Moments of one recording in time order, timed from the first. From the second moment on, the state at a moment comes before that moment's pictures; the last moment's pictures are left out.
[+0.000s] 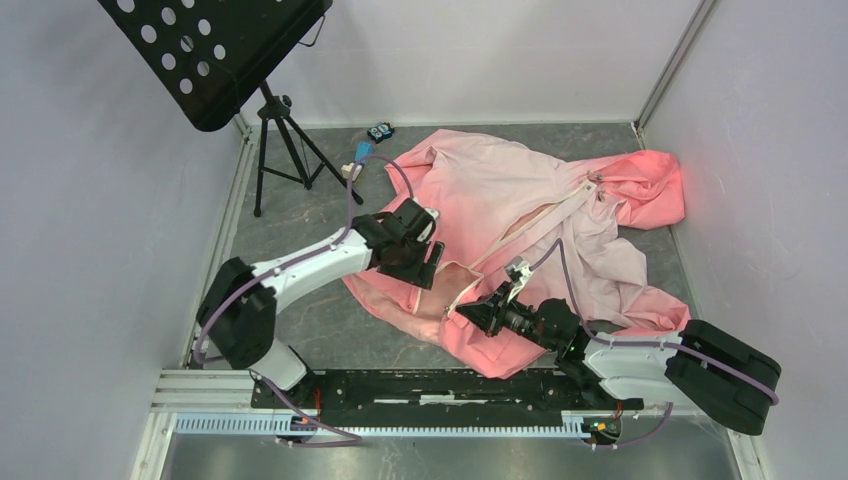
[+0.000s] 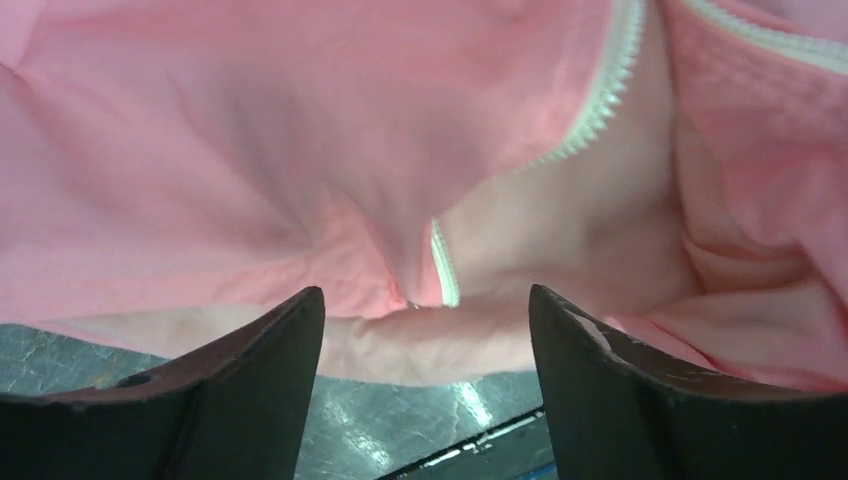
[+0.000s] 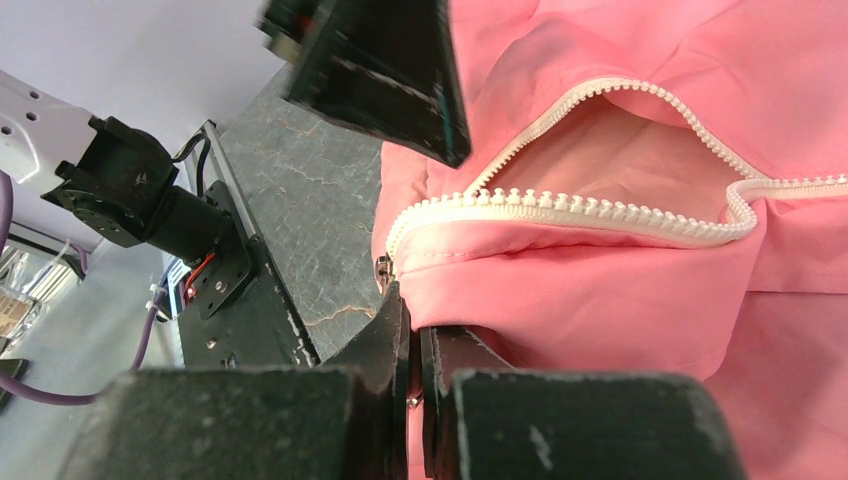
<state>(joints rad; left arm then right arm) -0.78 1.59 1.11 -0.68 -0.01 -0.36 0.95 1.10 0.02 1.01 -0.05 0.55</state>
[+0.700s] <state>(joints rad) -0.78 1.68 1.12 -0.79 0.06 -0.26 0.95 1.11 0.02 1.01 -0.07 0.55</state>
